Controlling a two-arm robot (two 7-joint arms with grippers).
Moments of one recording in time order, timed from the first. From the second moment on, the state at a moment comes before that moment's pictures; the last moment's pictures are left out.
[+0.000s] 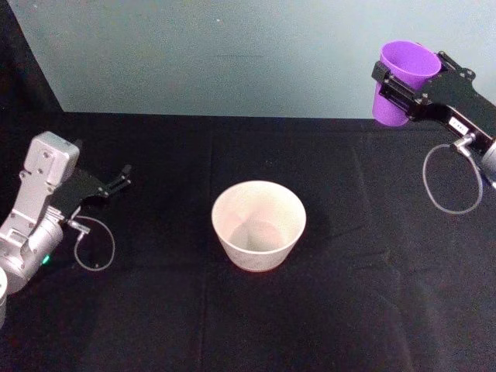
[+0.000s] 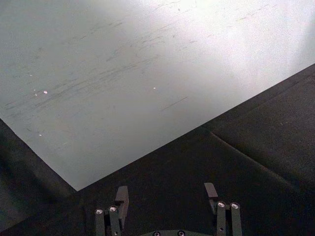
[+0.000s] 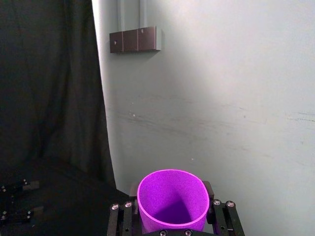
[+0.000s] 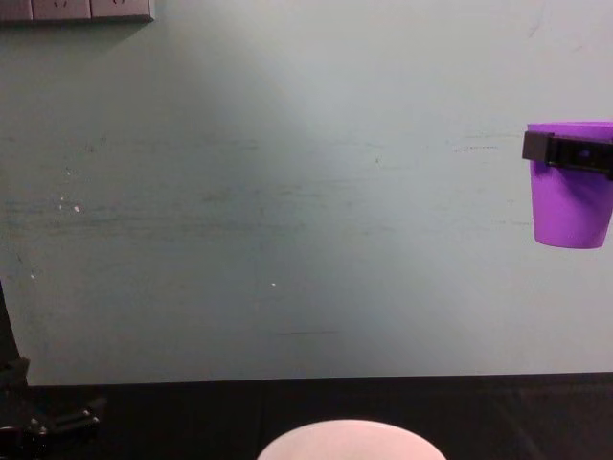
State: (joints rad) left arm -0.20 0.60 0.45 -1.41 -0.25 -0.12 0.03; right arm 0.21 0.52 -0.16 -1.73 0.51 0.11 0.39
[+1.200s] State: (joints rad) left arm -0.20 0.60 0.45 -1.41 -0.25 -0.12 0.03; right arm 0.21 0.52 -0.16 -1.73 0.51 0.11 0.39
